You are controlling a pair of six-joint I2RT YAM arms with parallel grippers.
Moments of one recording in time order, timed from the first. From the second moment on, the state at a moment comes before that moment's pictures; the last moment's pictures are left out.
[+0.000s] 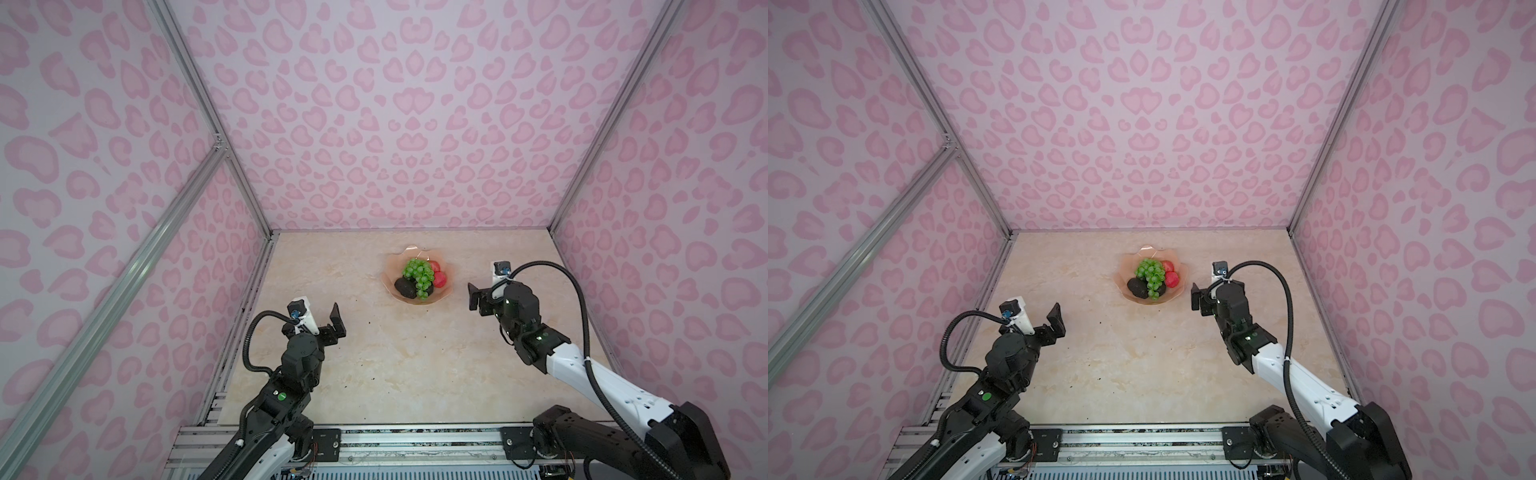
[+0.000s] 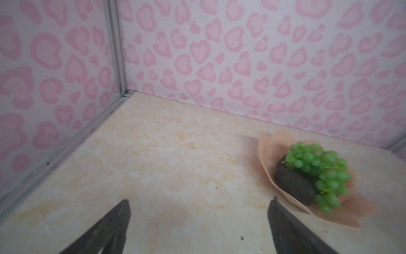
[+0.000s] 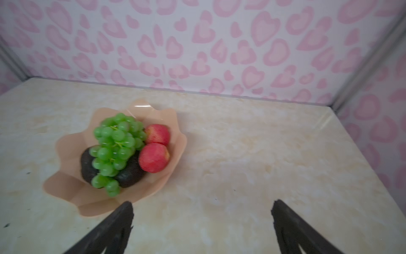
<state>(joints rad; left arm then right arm) -0.48 0.58 0.28 0.08 -0.59 -0.27 0.42 1.05 0.56 0.10 0.38 0.11</state>
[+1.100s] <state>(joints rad) -0.02 1.46 0.30 0.89 -0.29 -0.10 0.07 1.54 0.31 0.97 0.33 0.00</state>
